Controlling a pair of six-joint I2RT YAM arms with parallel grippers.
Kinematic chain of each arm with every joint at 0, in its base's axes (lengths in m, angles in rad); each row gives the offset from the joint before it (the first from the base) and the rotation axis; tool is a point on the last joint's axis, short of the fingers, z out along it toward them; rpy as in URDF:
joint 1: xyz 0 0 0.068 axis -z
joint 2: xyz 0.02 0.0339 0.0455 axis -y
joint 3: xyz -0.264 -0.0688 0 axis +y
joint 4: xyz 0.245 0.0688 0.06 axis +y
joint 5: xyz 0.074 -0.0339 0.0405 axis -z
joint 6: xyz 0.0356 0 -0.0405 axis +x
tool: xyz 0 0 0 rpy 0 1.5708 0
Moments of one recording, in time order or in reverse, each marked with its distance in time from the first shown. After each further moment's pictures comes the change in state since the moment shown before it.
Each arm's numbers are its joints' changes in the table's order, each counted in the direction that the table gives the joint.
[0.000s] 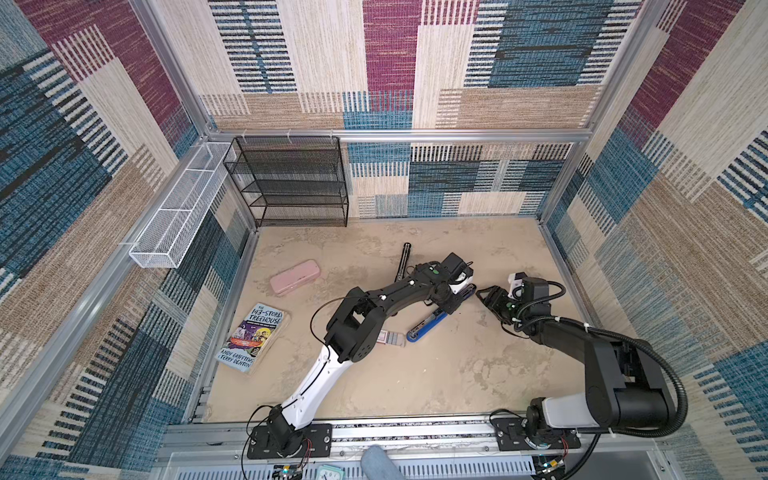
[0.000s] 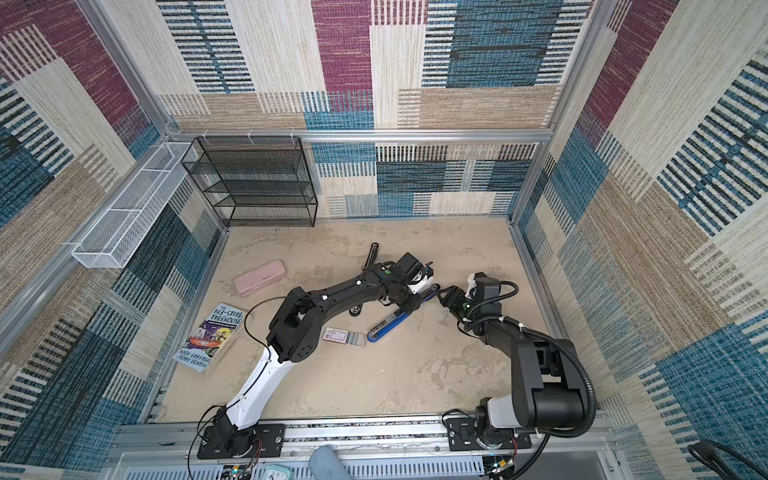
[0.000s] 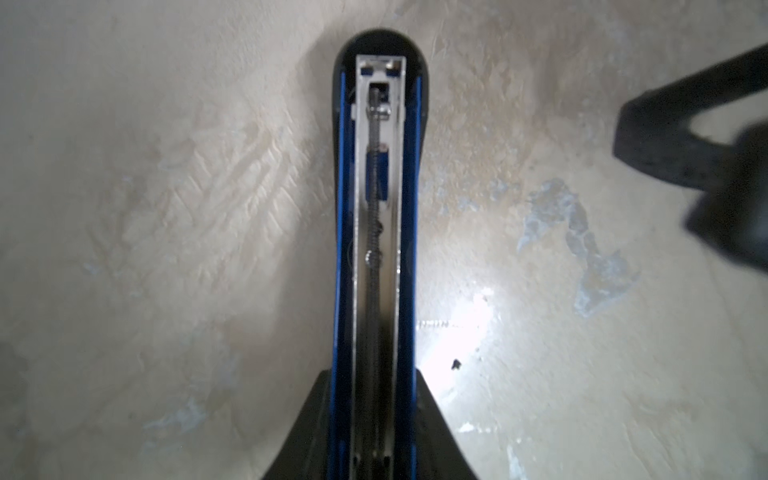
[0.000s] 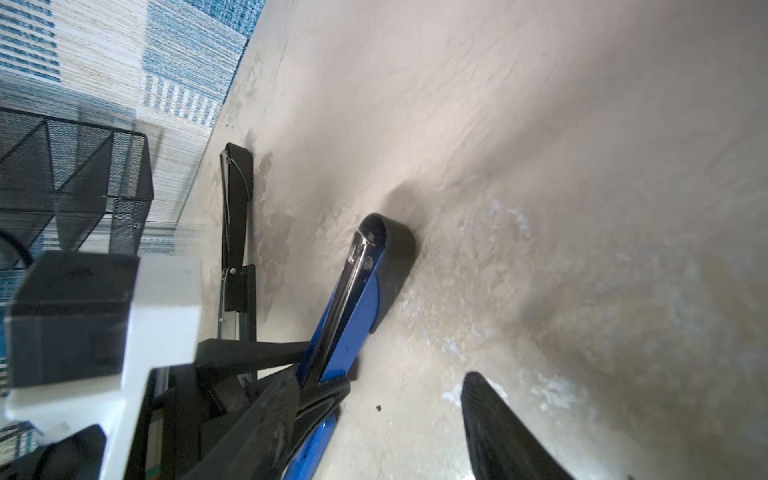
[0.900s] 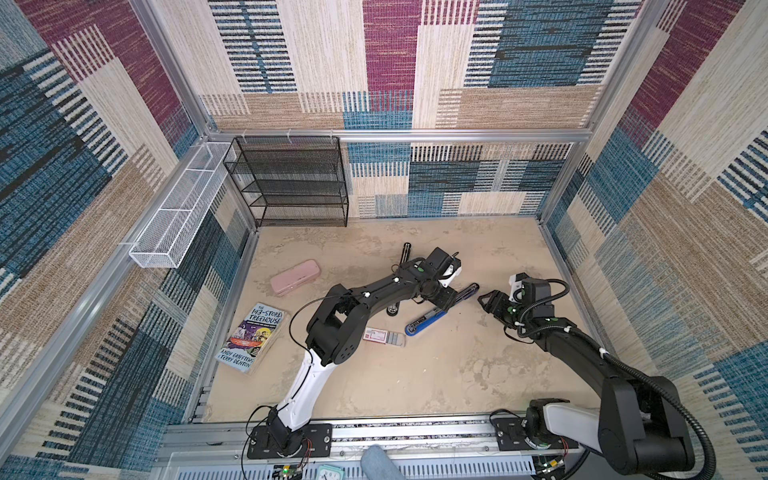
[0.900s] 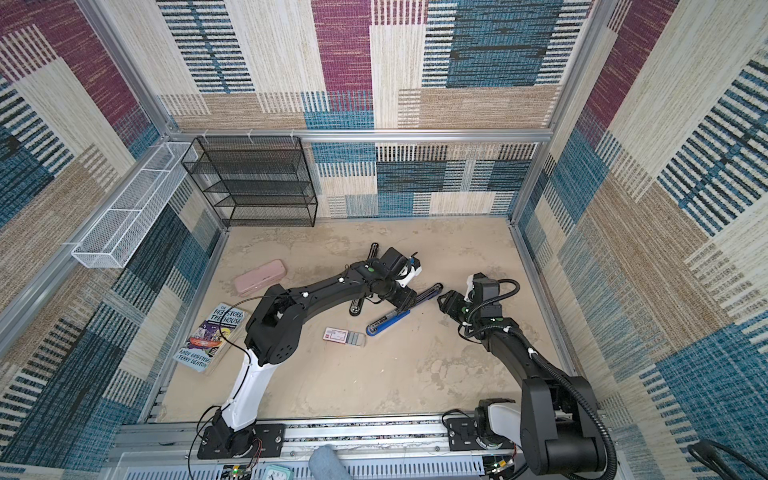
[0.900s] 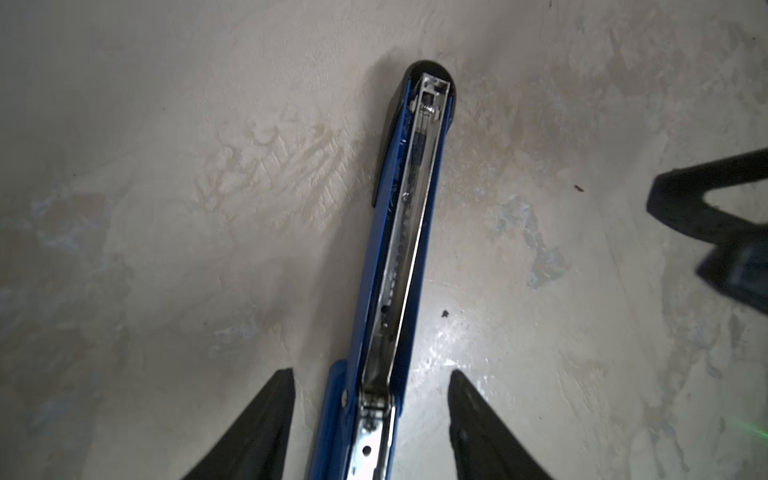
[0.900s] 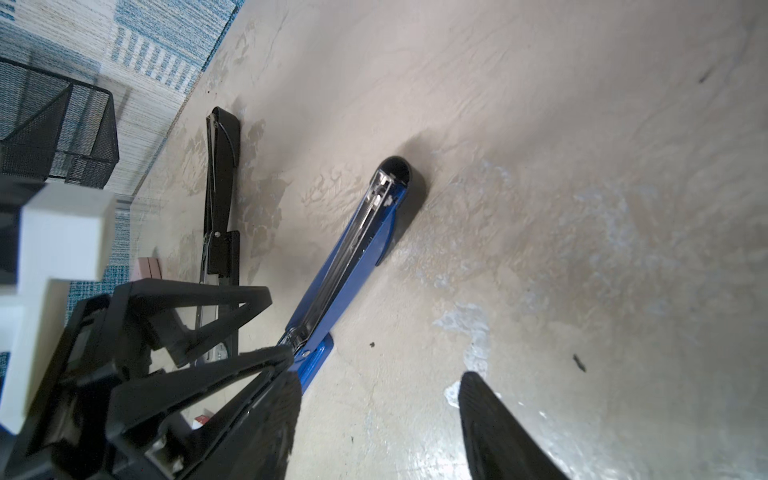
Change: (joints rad) left arm -0.042 0.125 0.160 -0.124 0.077 -0.100; right arm -0.065 0.241 -0.029 0.344 0.148 -0.116
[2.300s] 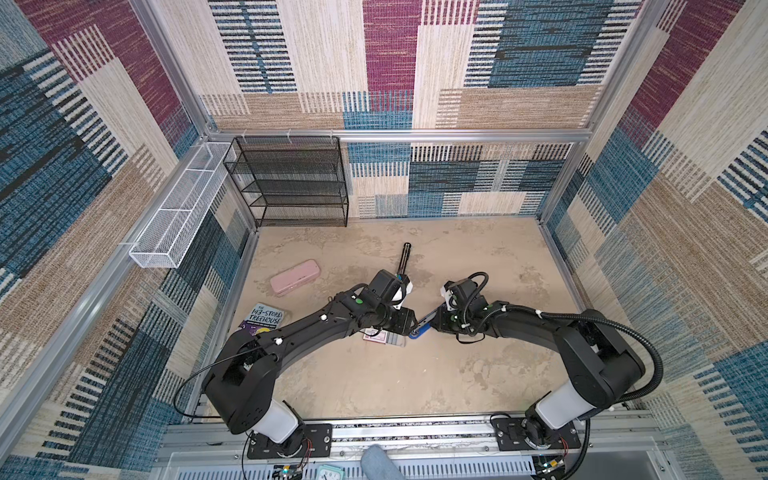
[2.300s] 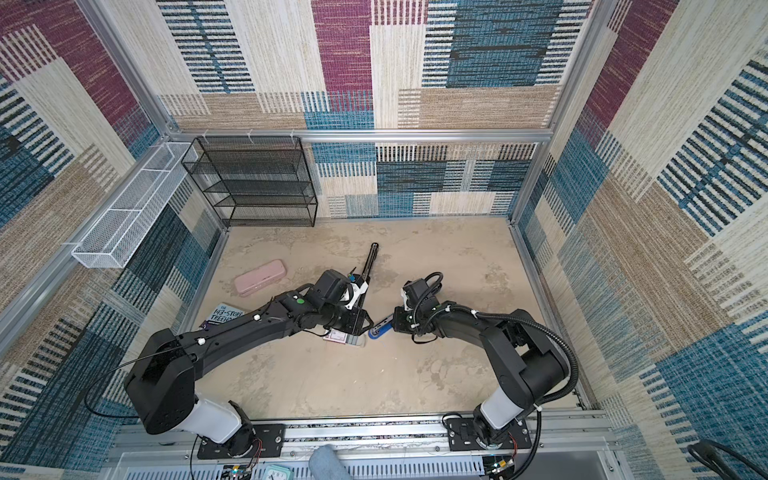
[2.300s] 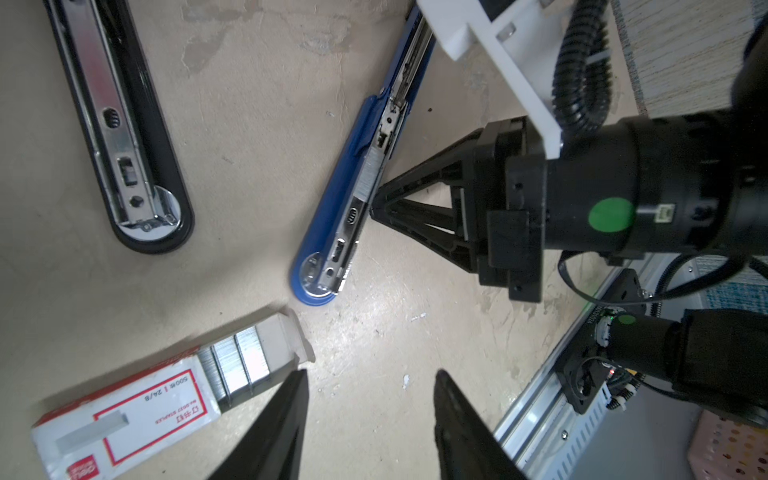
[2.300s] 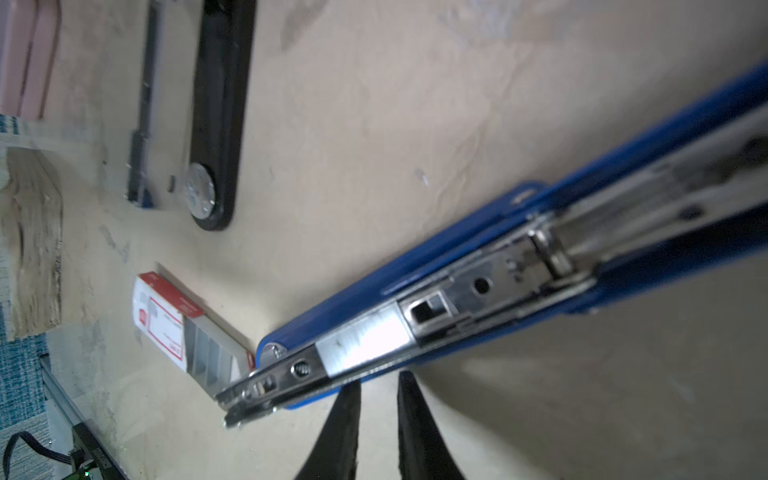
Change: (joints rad) left arm -0.066 0.752 0.800 -0.114 0.069 -0.308; right arm -0.507 -0.378 -0.228 0.046 0.071 -0.019
